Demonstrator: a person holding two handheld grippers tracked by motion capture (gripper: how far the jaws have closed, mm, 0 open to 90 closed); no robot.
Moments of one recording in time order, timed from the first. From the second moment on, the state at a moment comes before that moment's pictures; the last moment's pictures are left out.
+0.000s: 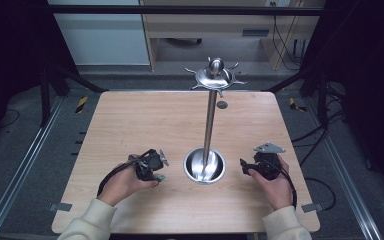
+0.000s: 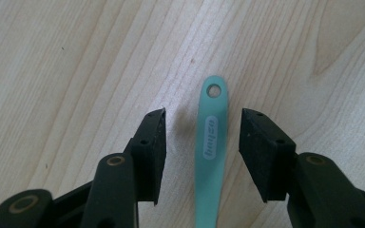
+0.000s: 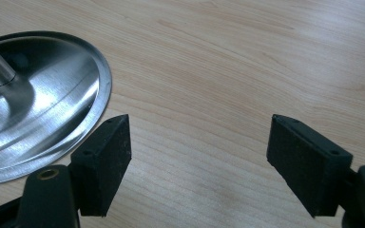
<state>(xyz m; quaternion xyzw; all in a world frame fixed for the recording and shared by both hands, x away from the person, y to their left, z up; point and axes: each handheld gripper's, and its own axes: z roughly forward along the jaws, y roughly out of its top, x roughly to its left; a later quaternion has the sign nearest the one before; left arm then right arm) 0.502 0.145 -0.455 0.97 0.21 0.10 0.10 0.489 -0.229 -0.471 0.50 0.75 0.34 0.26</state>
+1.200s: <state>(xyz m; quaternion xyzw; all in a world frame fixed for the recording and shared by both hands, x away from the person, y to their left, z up) 0.508 0.137 -0.462 0.98 0.20 0.07 0.07 0.489 -0.230 -0.471 0.50 0.75 0.34 0.26</state>
